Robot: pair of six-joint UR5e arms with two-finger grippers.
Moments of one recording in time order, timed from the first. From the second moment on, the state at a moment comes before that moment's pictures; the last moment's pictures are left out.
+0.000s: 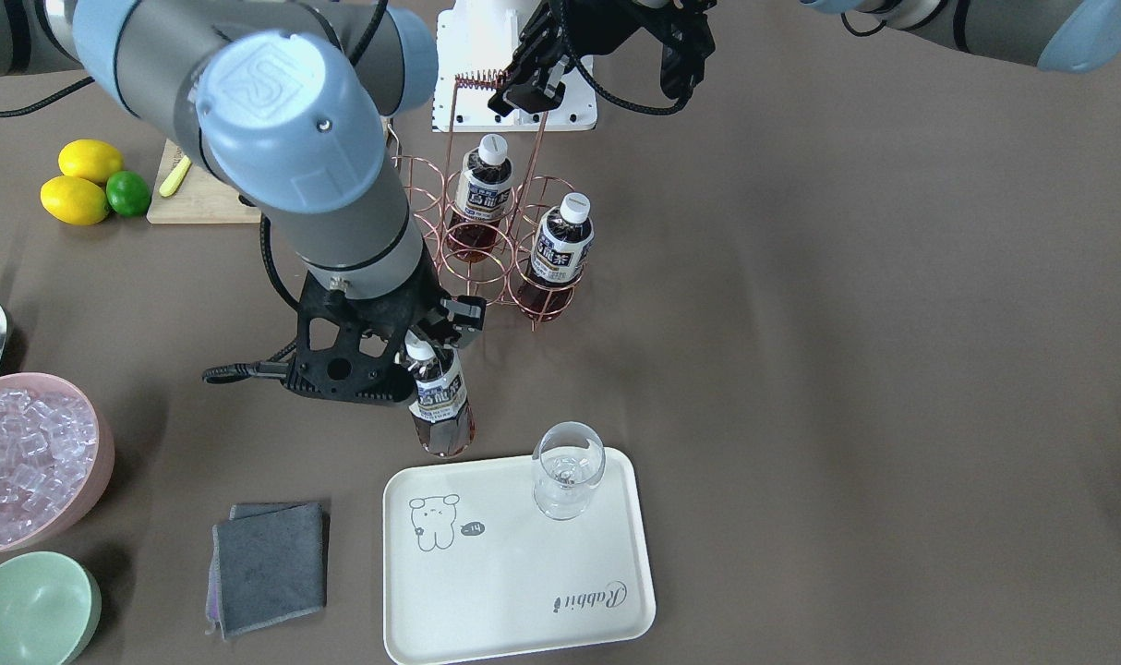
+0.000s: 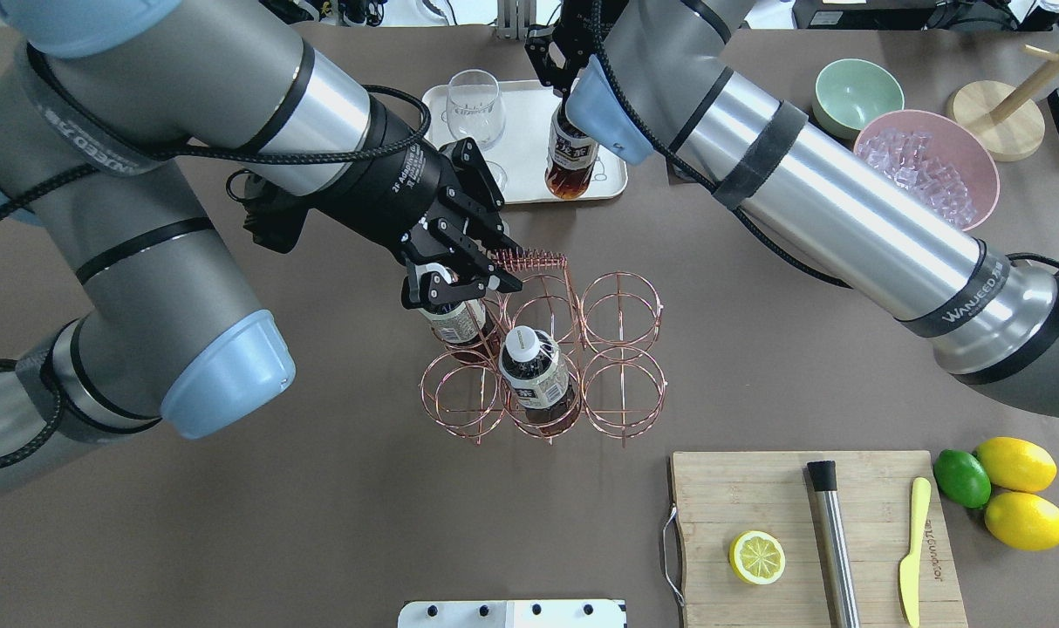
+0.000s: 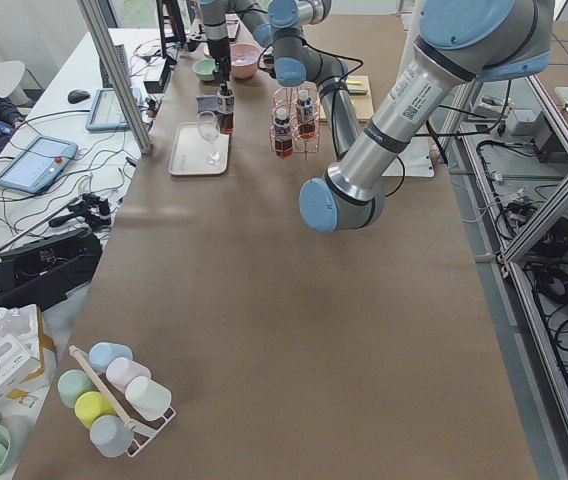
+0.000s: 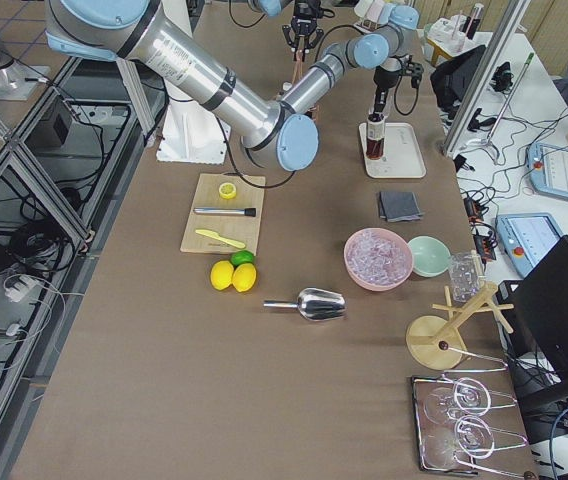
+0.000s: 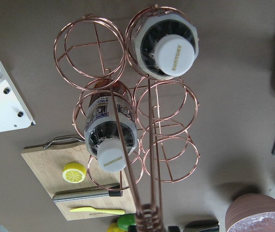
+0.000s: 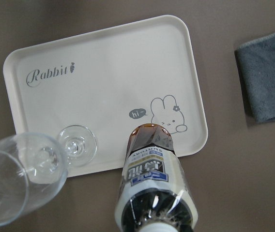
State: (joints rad) left arm -0.75 -2.32 -1.93 -1.82 -2.38 -2.84; right arm 0.91 -0.49 1.23 -1.72 2.21 0.99
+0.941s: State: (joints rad) left arm -1.05 -2.17 -2.03 -1.70 -2.62 -2.73; right arm 0.95 -0.44 1.02 -1.62 2.20 0.87
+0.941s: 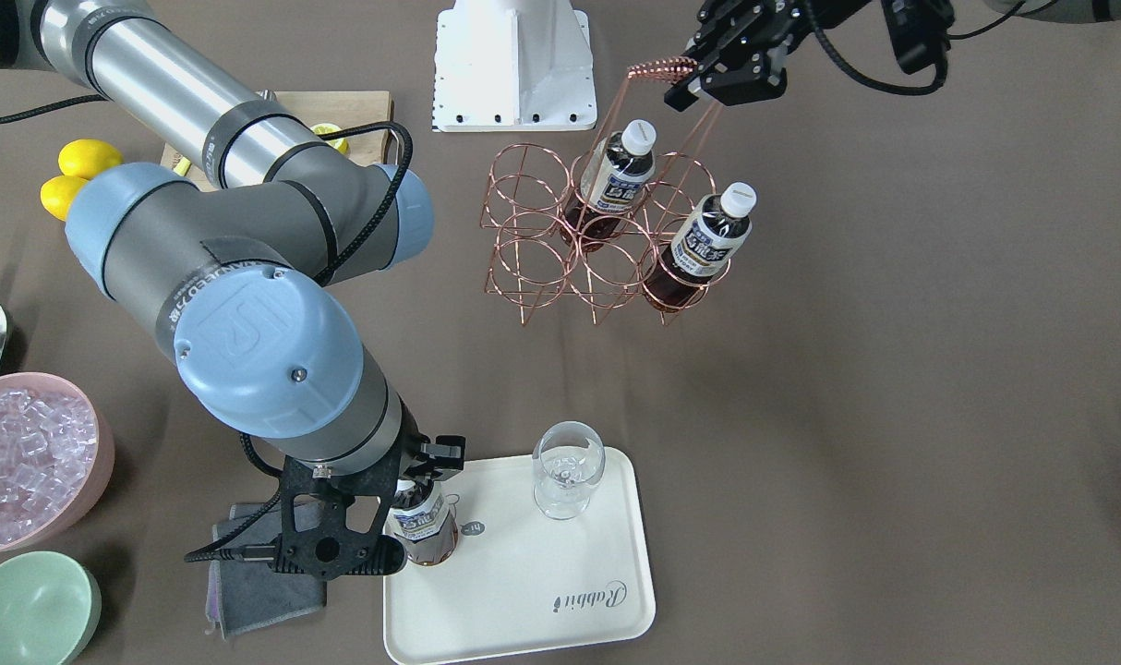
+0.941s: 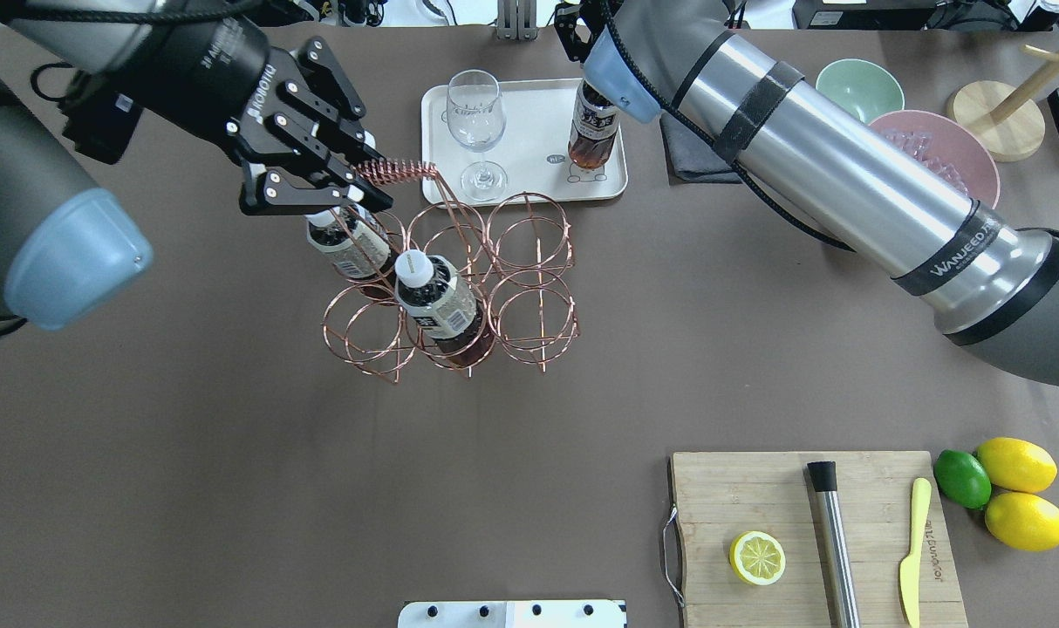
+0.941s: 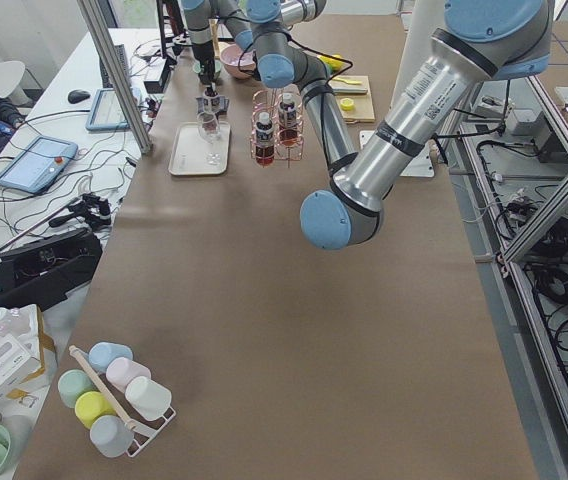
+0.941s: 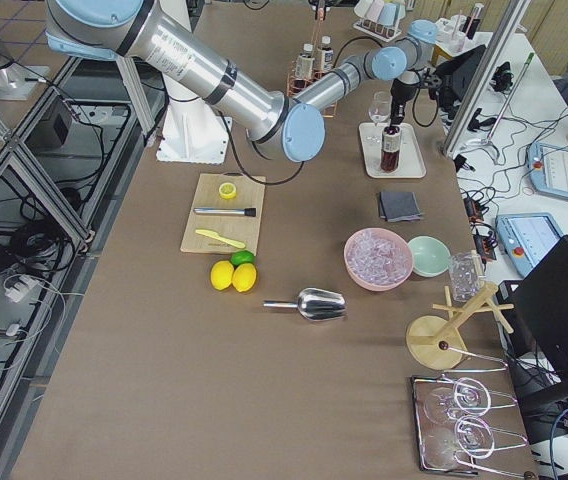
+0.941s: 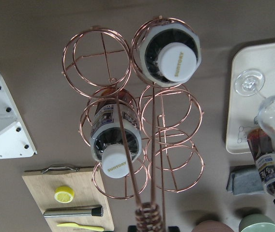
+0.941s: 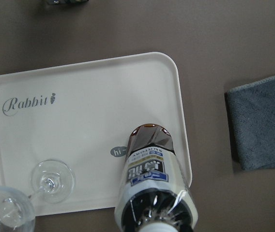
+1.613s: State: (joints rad) left arm -1.28 -1.97 -2.03 -1.51 -2.69 -2.19; right arm 0.95 -0.42 0.97 -1.57 2.20 0.87
